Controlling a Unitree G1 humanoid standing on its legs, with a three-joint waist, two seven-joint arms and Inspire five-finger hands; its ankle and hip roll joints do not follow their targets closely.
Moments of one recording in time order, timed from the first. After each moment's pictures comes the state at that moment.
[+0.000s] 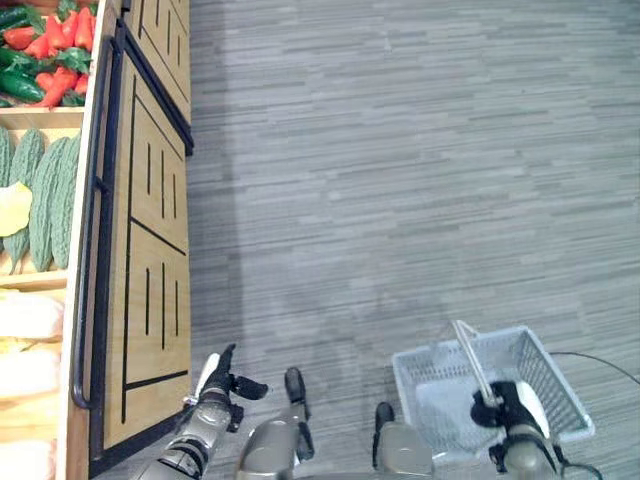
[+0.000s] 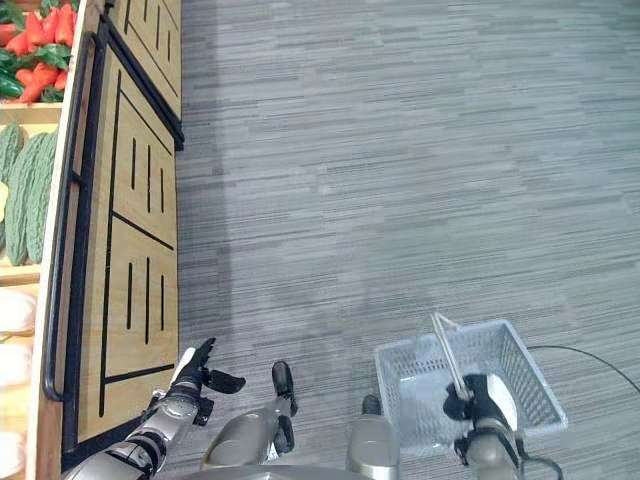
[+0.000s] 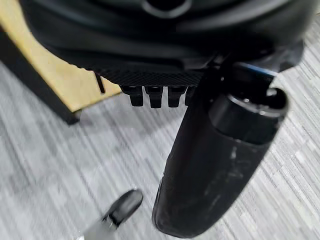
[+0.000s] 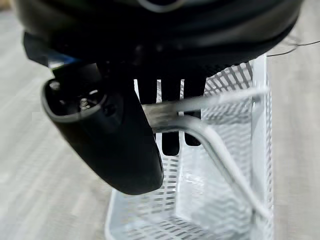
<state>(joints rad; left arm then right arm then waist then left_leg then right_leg) -0.22 0.28 -0.31 1.18 -0.04 -0.15 0.26 -0.01 -0.43 0.16 1.01 -0.11 -0.17 -0.38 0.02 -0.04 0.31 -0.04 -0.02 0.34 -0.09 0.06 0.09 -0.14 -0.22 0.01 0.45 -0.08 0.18</state>
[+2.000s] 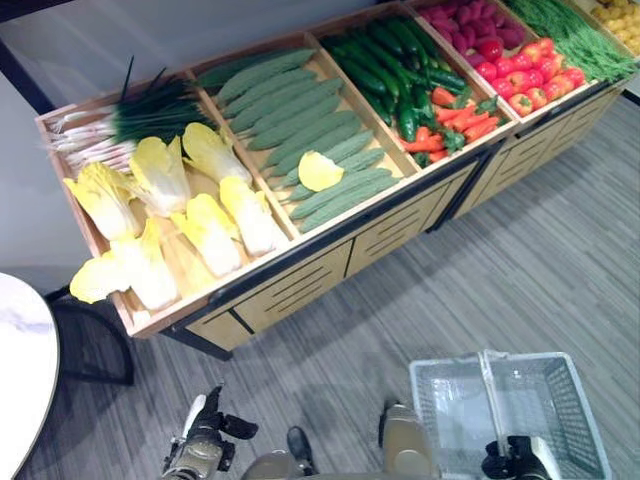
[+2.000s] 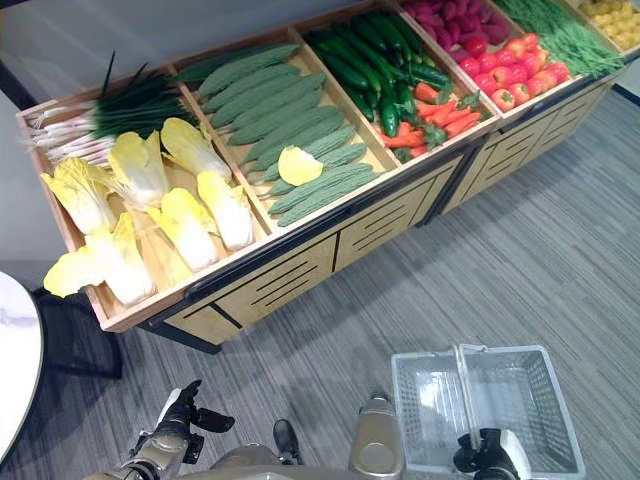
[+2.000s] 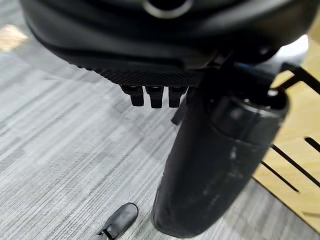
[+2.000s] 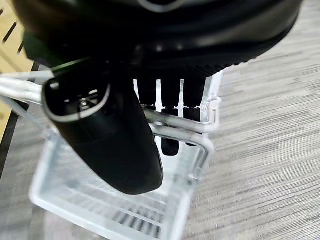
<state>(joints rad) -0.16 0.25 -0.26 1.30 -0.06 -0.14 0.26 0.10 -0.37 0.15 1.26 -0.03 -0.18 -0.38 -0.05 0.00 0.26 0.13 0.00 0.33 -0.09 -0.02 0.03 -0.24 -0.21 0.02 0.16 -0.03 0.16</state>
